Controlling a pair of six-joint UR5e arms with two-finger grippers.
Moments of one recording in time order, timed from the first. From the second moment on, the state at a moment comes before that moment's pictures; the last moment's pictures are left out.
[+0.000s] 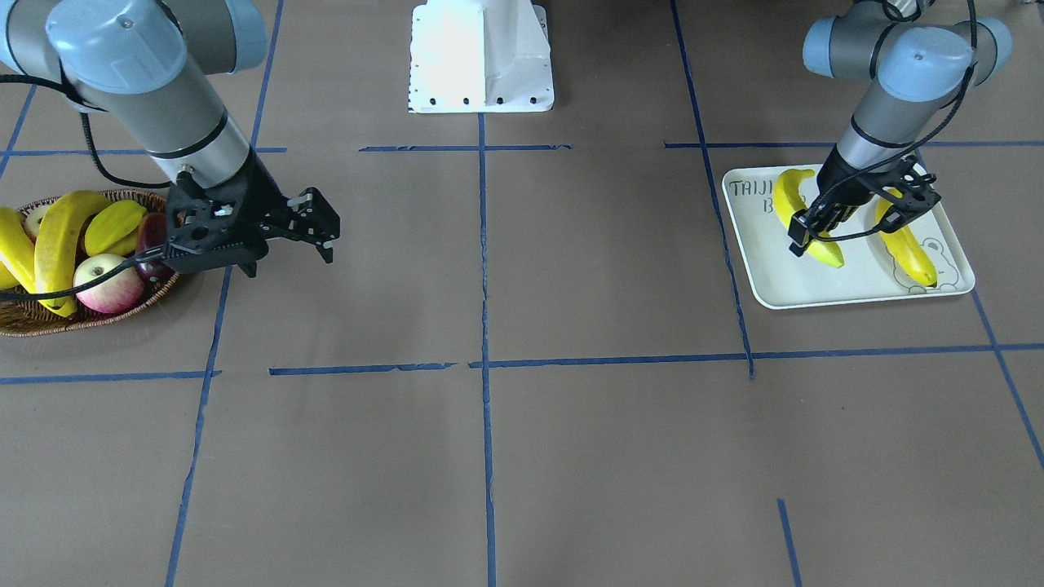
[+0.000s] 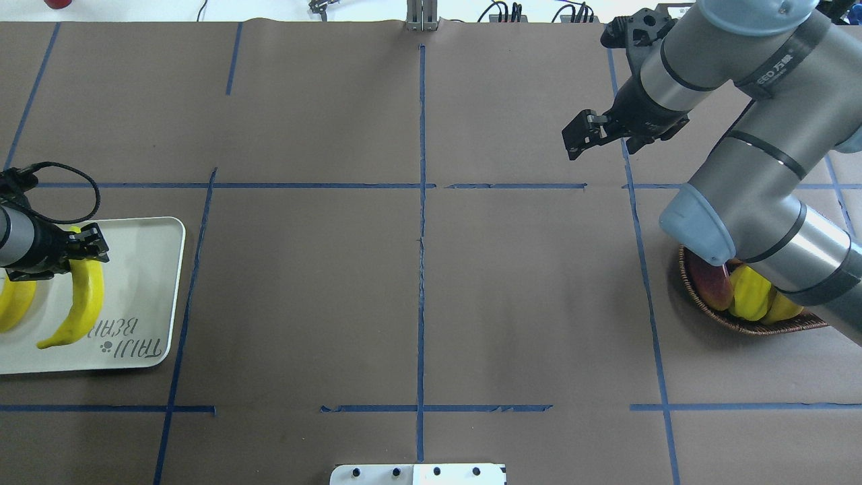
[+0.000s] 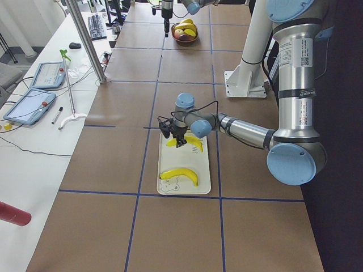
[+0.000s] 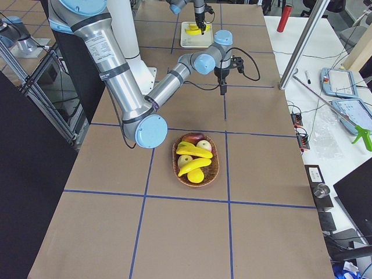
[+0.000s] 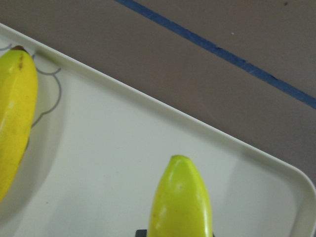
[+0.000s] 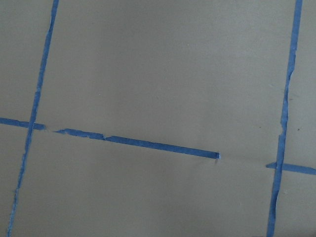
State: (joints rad) left arm -0.81 -1.46 -1.84 -2.06 -1.94 -1.45; right arm 0.92 -1.08 1.84 -1.63 2.14 0.75
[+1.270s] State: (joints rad) left arm -0.88 -1.44 -1.69 -2.18 -1.94 -1.35; right arm 0.95 -1.09 1.85 -1.65 2.15 0.68
